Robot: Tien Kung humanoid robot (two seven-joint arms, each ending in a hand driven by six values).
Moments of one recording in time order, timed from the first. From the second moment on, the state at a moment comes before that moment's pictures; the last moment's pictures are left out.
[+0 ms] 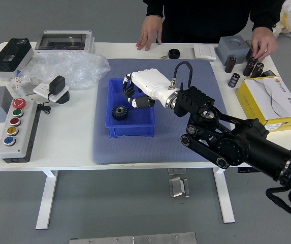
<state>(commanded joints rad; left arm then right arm) -0.12 0.12 -0.82 -0.18 1.11 -0.13 0.19 0.88 -0.10 0.50 0.98 -1.90 -0.14 -0.10</state>
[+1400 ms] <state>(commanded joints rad) -0.11 0.12 -0.82 -0.18 1.08 -0.12 0.18 0.76 -0.40 0.76 0.99 -1.91 -0.08 -0.10</state>
